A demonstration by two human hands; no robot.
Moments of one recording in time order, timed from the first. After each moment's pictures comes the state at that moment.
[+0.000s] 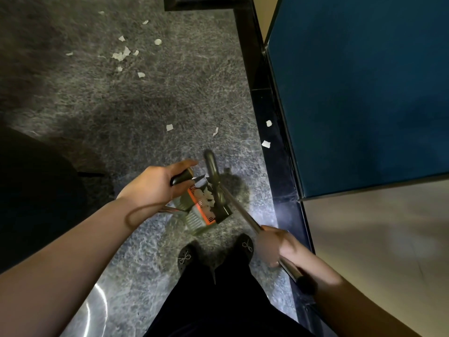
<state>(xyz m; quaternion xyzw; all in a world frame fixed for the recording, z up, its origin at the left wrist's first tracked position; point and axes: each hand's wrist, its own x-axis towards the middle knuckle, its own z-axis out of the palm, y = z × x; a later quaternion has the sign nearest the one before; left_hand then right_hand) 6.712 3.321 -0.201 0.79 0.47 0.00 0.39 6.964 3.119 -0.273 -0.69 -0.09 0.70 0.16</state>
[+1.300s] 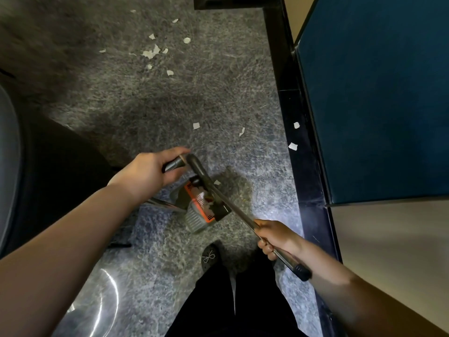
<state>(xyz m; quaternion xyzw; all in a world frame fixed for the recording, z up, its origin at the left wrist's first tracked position) 6.599 3.377 -0.198 0.77 0.51 0.03 0.38 6.864 3.189 -0.285 -0.63 -0.06 0.76 0.15</state>
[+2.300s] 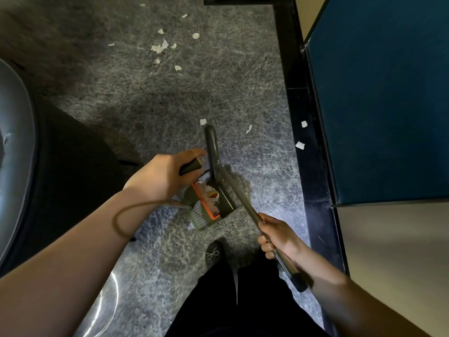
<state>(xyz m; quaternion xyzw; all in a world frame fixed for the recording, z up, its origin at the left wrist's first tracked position) 6.595 3.358 -0.201 0.79 0.49 0.04 0.36 6.833 3.184 -0.284 -0.64 -0.02 0.73 0.22</state>
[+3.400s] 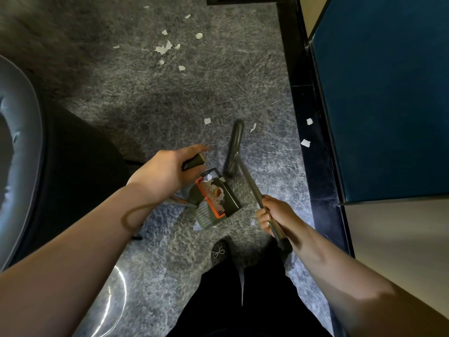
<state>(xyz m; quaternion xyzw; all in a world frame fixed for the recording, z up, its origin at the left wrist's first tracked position) 6.591 3.358 -0.203 0.78 0.50 0.02 0.37 6.831 3.222 -0.296 -0.62 0.10 0.72 0.29</state>
